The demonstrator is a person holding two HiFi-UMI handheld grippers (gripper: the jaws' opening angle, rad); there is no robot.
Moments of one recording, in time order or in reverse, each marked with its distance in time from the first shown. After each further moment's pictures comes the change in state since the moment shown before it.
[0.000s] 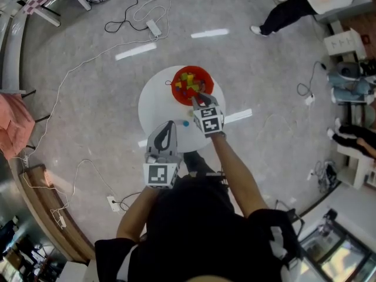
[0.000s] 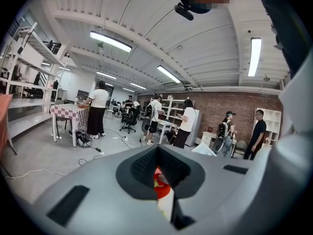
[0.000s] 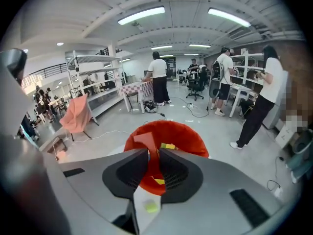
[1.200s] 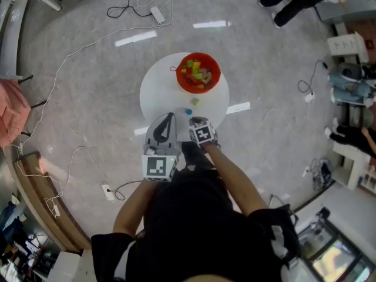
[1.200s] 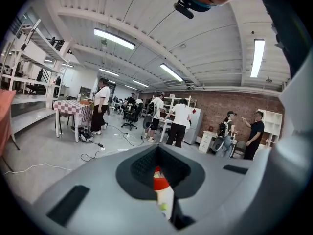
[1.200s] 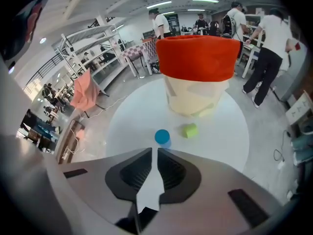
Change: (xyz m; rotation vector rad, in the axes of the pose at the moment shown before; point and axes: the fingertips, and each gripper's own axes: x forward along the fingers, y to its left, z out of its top) left arm -0.020 0.015 -0.021 -0.027 0.022 0.014; right arm -0.001 0.086 -0.207 0.067 0.450 0.149
